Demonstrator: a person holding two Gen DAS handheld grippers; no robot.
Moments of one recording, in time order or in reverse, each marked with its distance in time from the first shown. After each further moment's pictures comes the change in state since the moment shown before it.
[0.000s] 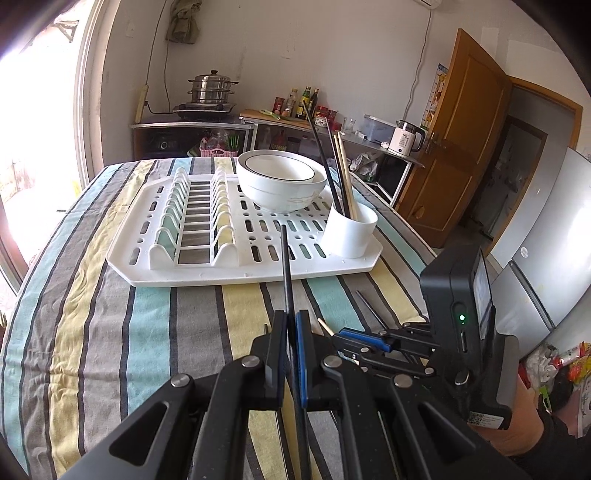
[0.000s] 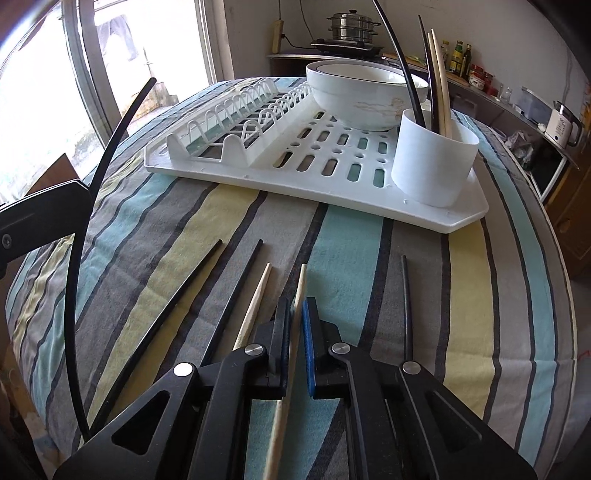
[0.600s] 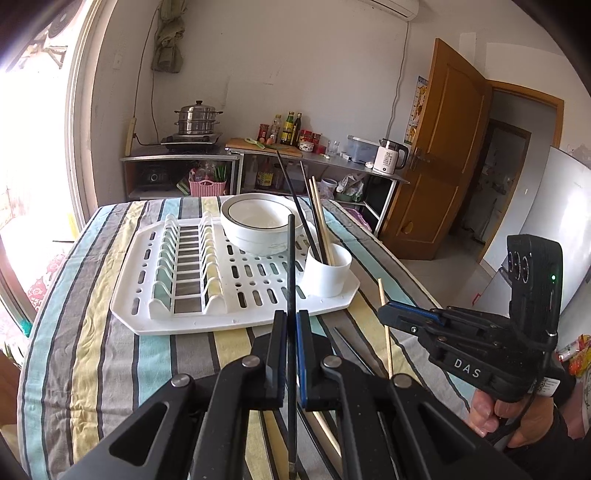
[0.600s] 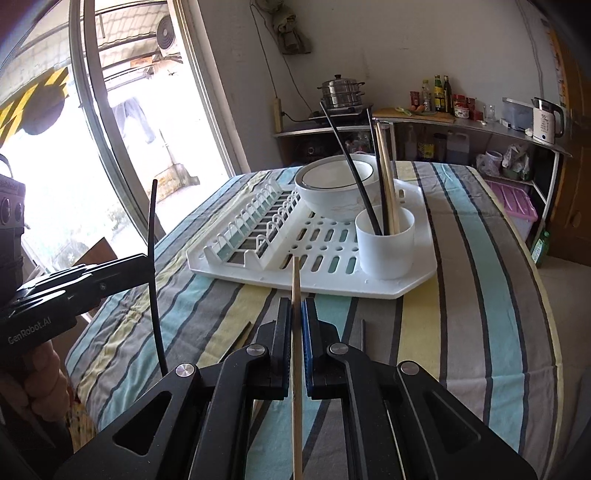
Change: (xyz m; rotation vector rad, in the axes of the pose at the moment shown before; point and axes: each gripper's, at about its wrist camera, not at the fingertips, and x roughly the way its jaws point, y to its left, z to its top) left arm -0.037 -0.024 0.036 0.066 -0.093 -0.021; right arm -0.107 -0.045 0.014 0.129 -0.314 0.127
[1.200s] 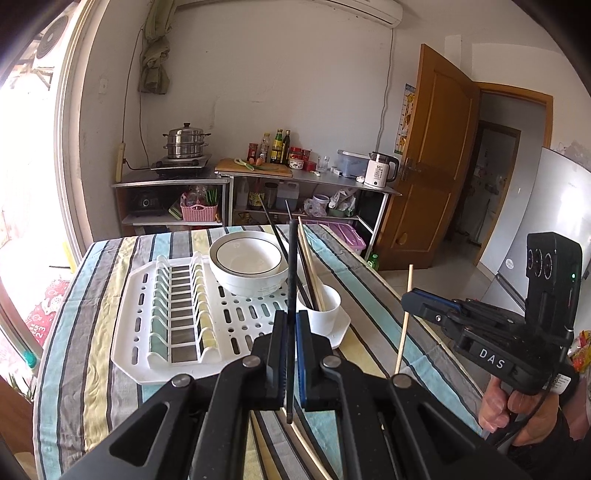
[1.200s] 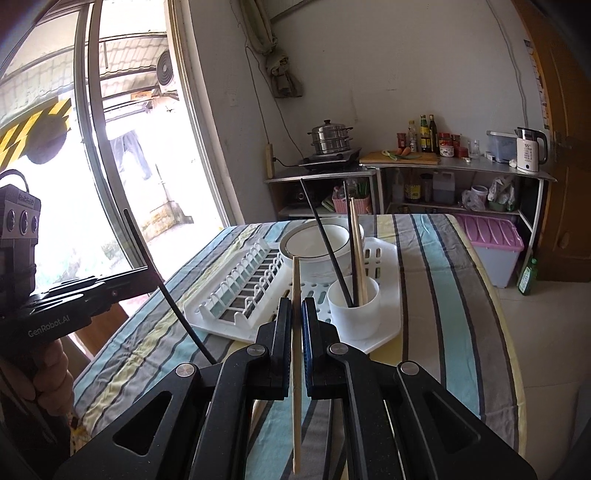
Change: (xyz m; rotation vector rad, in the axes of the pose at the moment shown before) left arm 0.000 -0.015 0.052 0.047 -0.045 -0.018; right arm -0.036 -0.016 0.042 -0.004 -0.153 -0.033
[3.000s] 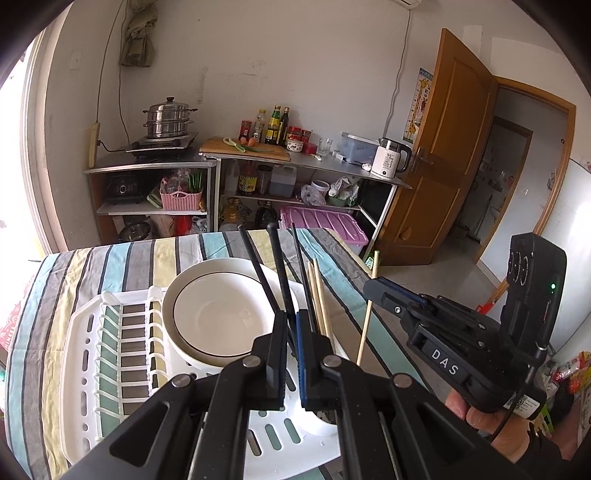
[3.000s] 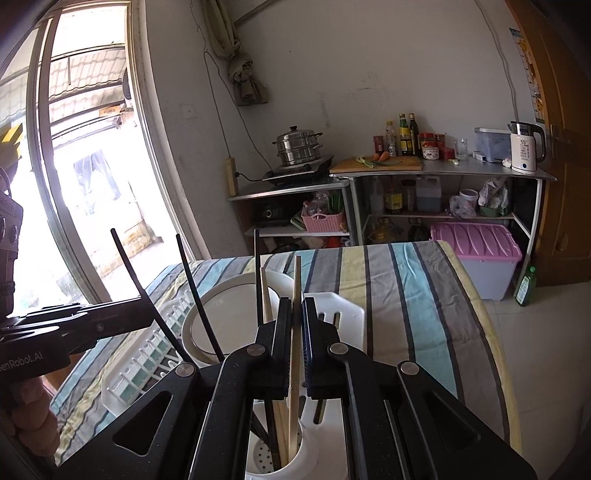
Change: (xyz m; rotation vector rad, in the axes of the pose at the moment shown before) left arm 0.174 0.019 0.083 -0.033 0.091 -0.034; right arm 0.135 -0.088 0.064 0.050 -0.018 -0.054
